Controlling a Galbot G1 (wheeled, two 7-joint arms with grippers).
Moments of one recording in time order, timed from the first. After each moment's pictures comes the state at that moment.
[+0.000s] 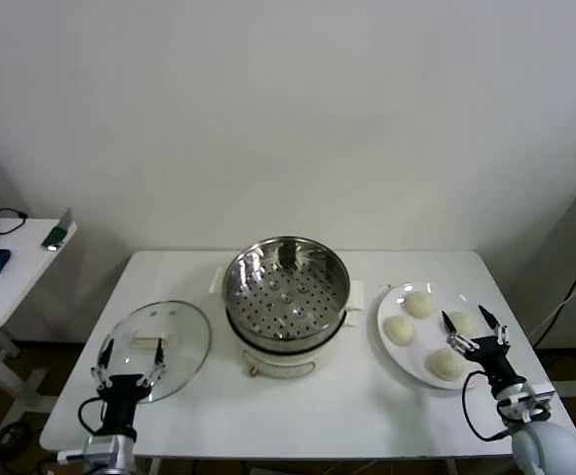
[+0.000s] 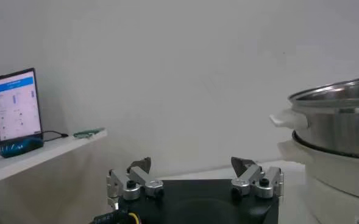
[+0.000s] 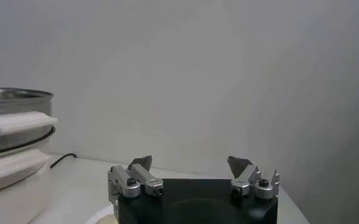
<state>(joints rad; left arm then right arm) 1.59 -1.51 -0.72 -1.90 0.06 -0.15 -0.02 -1.31 1.06 0.67 1.59 0.36 0.09 -0.30</state>
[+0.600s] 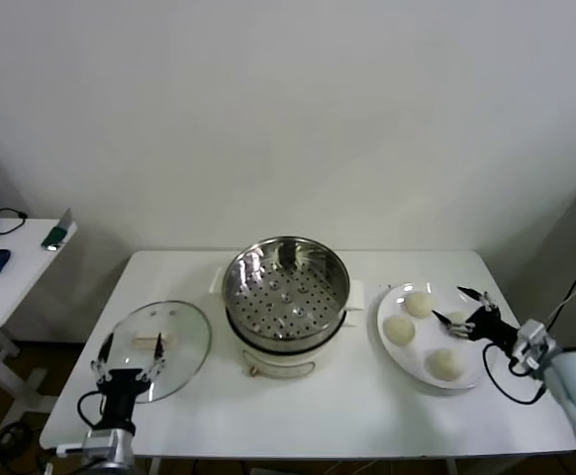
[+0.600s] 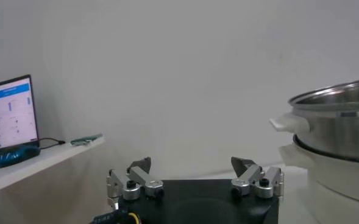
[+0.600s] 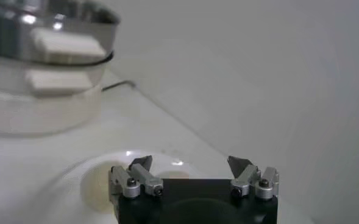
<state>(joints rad) 1.56 -1.48 -0.71 -1.89 0.05 -0.15 -0.03 -0.84 0.66 0.29 1.36 0.08 -0.05 -0.81</state>
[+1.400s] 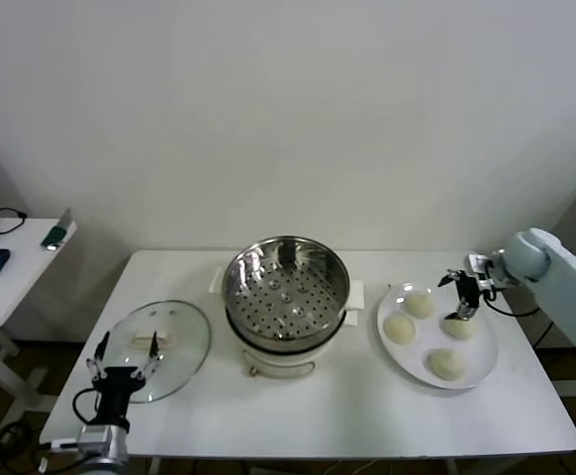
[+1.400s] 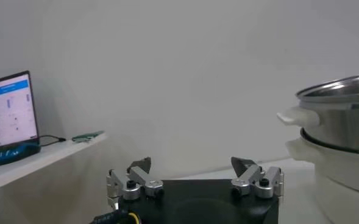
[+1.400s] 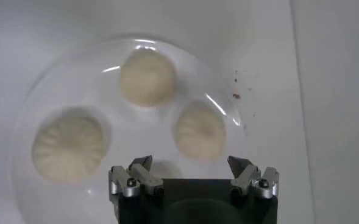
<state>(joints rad) 1.56 -1.44 -0.73 -1.87 0.02 -0.14 -0.03 0.03 0.81 -0.69 0.85 -0.16 0.00 -1.11</state>
